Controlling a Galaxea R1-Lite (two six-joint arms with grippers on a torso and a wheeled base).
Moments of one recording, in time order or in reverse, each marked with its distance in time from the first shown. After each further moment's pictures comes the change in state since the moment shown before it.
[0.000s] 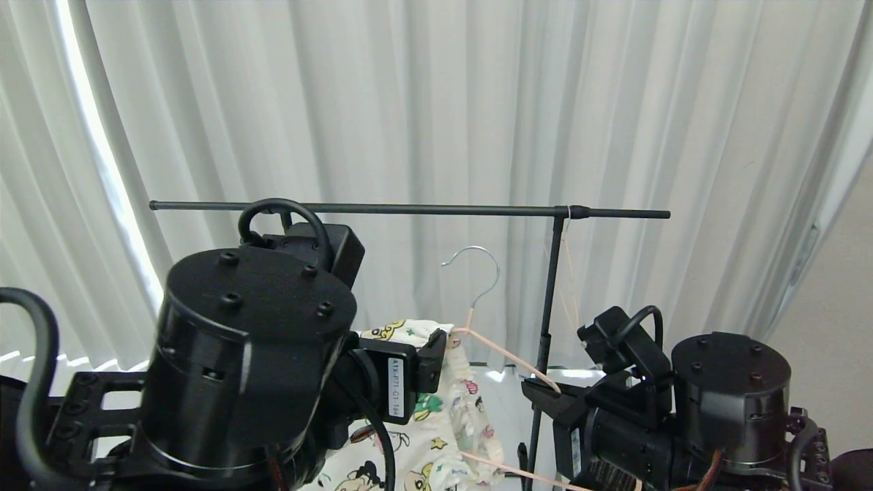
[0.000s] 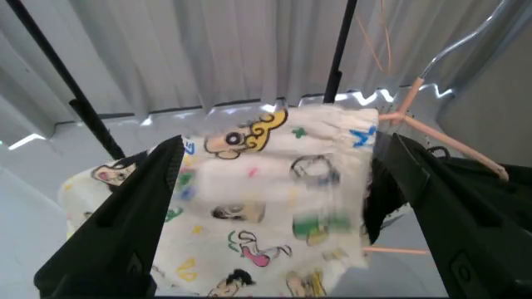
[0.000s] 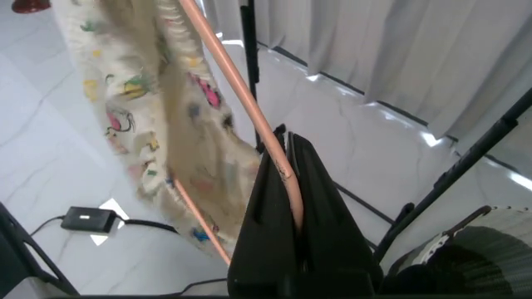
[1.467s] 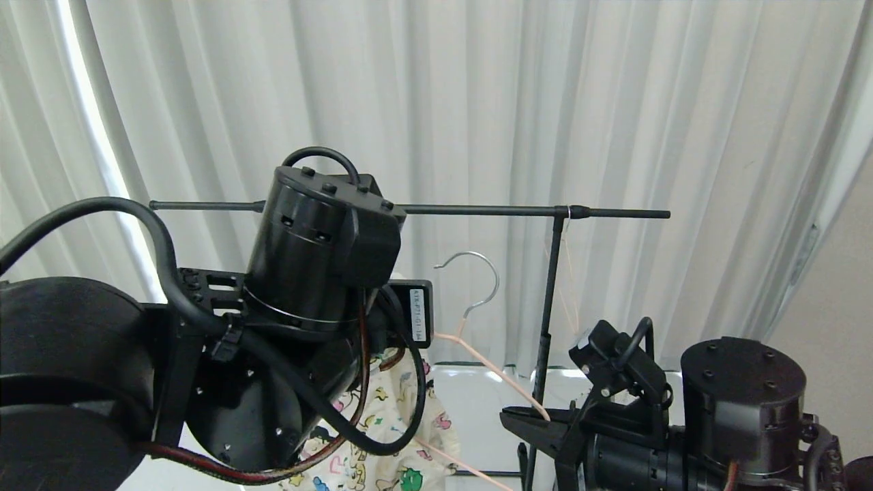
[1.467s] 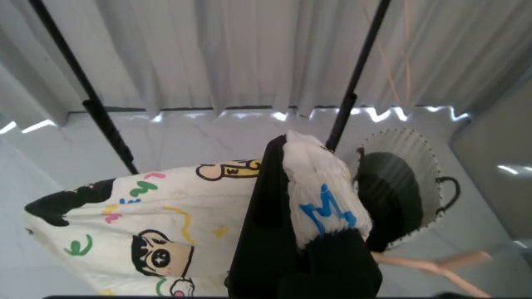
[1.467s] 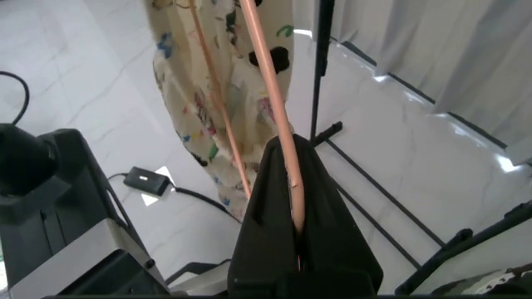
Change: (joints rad) left arm 0.099 0.120 -0.201 0.076 -0.018 -0.018; right arm 0.019 -0.018 0.010 0.004 0.222 -0.013
